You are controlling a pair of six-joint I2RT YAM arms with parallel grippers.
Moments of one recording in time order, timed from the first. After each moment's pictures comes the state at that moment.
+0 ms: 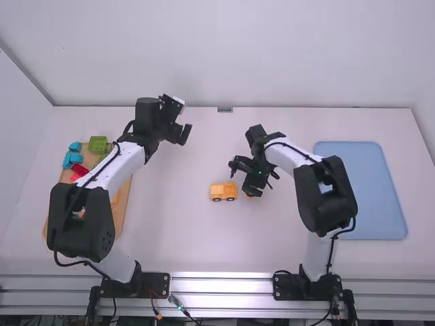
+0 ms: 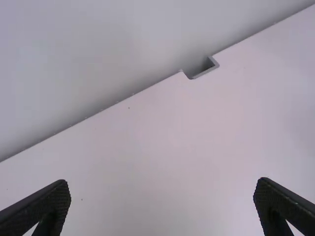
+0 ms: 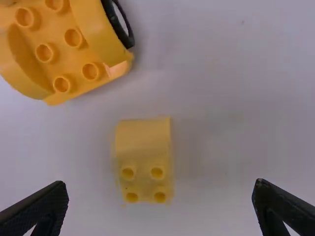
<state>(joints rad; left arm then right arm) -0.10 1.68 1.17 -0.09 0.17 0.31 0.38 2.00 1.31 -0.85 -0.14 -0.88</state>
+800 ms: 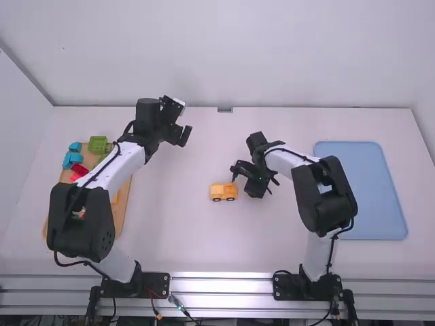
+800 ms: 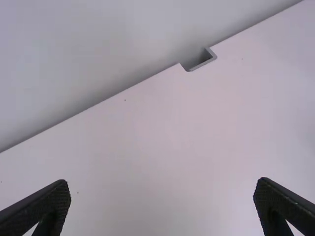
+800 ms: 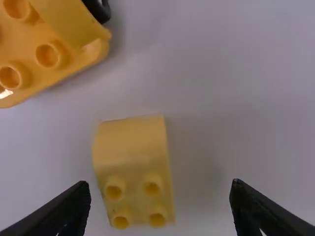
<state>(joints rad) -0.11 1.68 1.17 -0.12 0.17 0.31 0.38 2.00 1.21 -0.73 -0.11 -0.84</state>
